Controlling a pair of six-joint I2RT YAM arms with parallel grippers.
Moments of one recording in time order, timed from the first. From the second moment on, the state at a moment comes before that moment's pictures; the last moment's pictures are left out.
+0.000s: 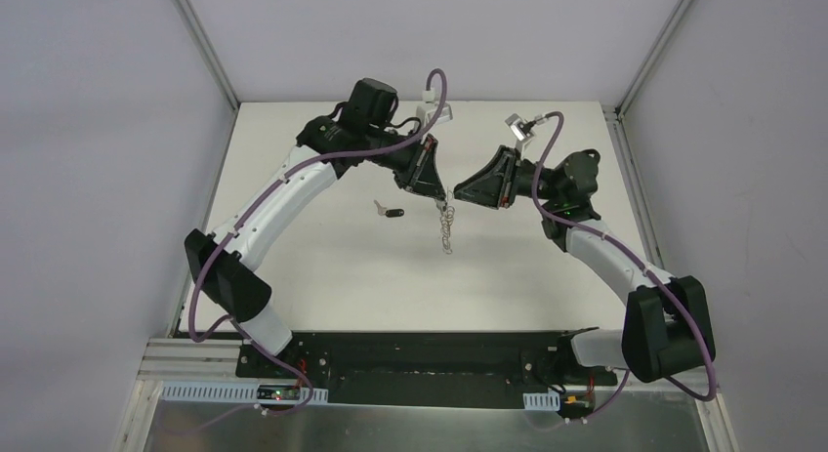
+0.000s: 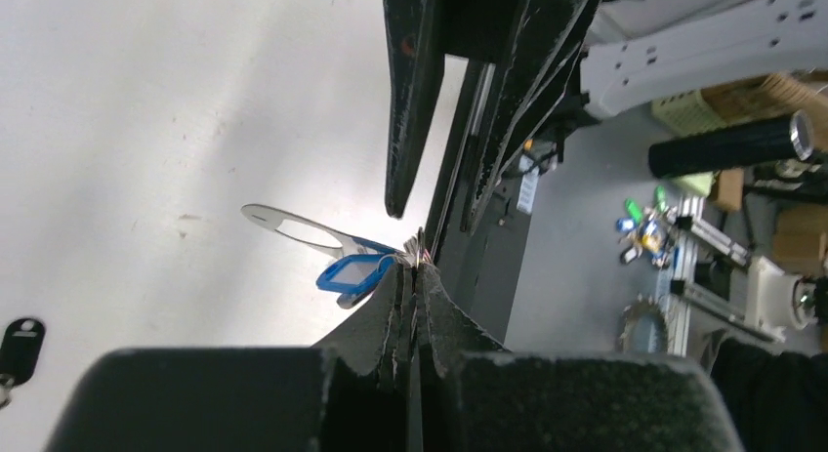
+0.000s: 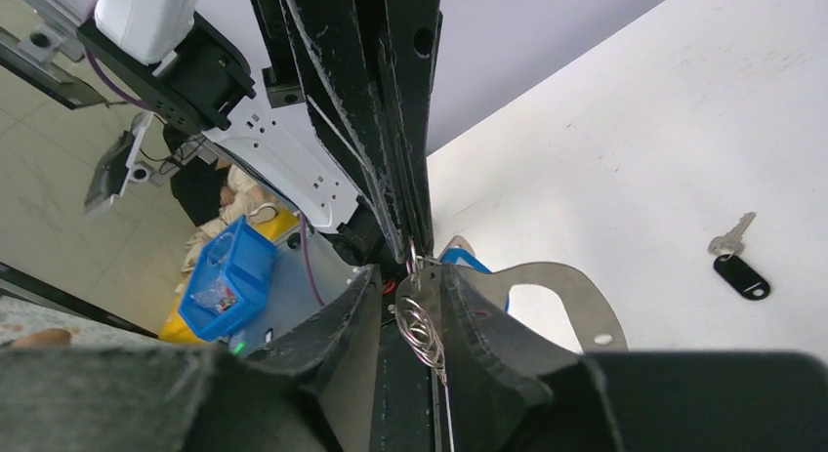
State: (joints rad) left arm -0.60 1.62 1.70 -0.73 0.85 -0.12; right arm 0.30 1.32 0.80 0.83 -1.16 0.94
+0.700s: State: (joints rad) left arm -0.71 1.74 1.93 -1.16 0.73 0.10; right arm 0.38 1.28 0.80 0.51 -1.25 0.63
